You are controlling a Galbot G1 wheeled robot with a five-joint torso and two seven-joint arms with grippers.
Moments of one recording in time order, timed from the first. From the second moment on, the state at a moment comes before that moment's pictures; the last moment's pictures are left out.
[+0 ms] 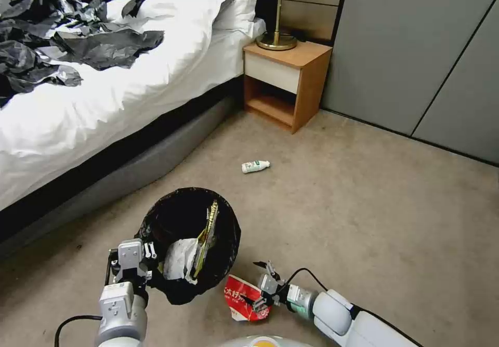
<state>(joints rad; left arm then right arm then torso) 1.87 -1.52 -0.58 -2.33 0.02 0.26 -0.24 -1.06 1.07 -0.31 1.35 0.02 0.18 -0.28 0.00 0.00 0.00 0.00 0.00</state>
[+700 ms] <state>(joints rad) 1.86 -1.51 -0.57 -2.32 0.01 0.27 -0.24 -1.14 1.06 -0.30 1.46 0.05 0.19 -0.27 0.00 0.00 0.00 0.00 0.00</state>
